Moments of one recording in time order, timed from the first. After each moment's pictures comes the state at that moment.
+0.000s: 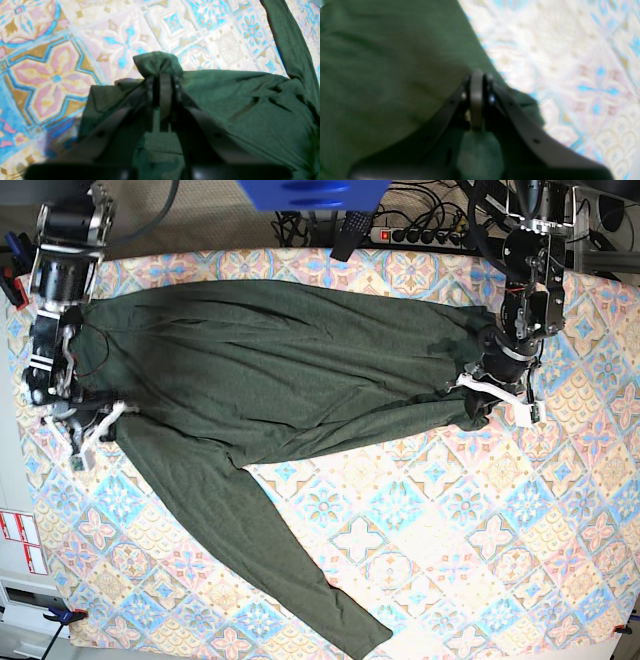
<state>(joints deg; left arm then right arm) 13.6 -18.9 -2.5 90.2 -41.8 0.9 25.1 4.5 23.6 14.0 66.5 11.4 27.9 -36.6</state>
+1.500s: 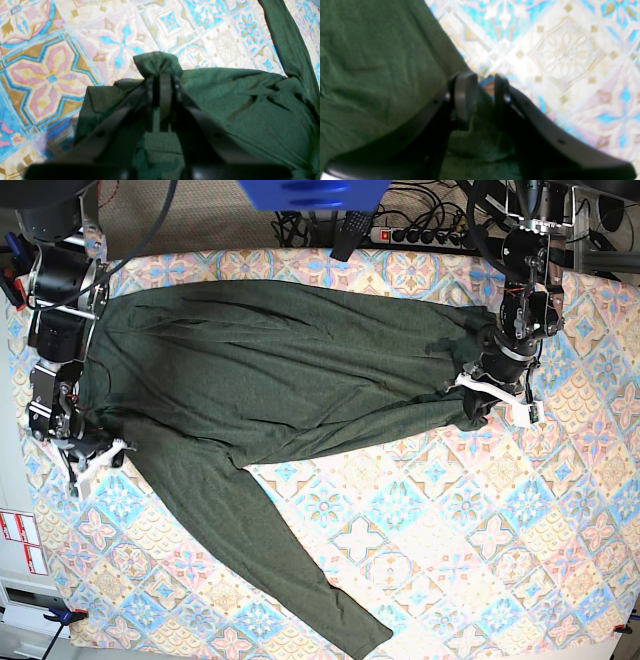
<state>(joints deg) 13.6 -18.9 -2.3 90.2 -41.7 0.9 25.1 23.9 23.4 13.7 37.3 10.2 28.0 -28.9</state>
